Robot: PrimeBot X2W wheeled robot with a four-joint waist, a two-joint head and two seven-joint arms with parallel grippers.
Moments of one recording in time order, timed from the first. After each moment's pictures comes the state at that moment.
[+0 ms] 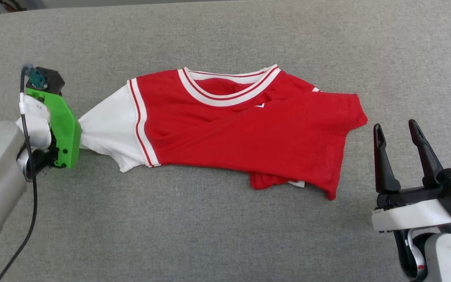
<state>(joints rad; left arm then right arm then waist) -1.05 0.69 -1.19 0.77 -1.17 -0.13 0.42 -0.10 -0.06 -0.01 -0.06 0.11 0.13 -0.26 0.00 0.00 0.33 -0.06</state>
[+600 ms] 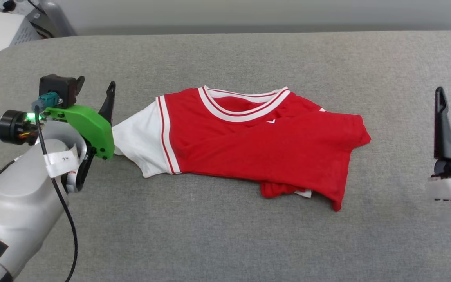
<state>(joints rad) -0.92 0.59 -1.06 0.70 -1.01 0.10 -0.26 -0.19 -0.22 -0.10 -0.09 0.13 0.13 -0.26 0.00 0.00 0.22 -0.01</state>
